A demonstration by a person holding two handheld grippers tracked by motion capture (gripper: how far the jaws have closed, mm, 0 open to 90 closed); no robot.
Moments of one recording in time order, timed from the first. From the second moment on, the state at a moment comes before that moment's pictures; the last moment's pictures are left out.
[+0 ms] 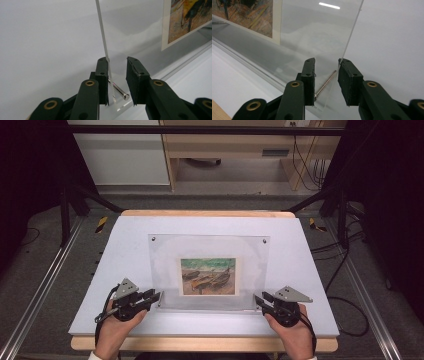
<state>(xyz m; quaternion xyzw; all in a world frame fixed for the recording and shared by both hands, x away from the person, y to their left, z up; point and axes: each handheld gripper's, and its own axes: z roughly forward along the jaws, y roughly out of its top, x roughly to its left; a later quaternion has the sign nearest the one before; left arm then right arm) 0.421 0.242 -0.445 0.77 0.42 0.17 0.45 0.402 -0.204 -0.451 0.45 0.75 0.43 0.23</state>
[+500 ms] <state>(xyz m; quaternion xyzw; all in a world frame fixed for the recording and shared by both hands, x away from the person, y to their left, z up) 0.418 0.242 -0.445 0.77 0.42 0.17 0.44 0.399 -0.205 -0.452 0.45 0.75 0.43 0.22</state>
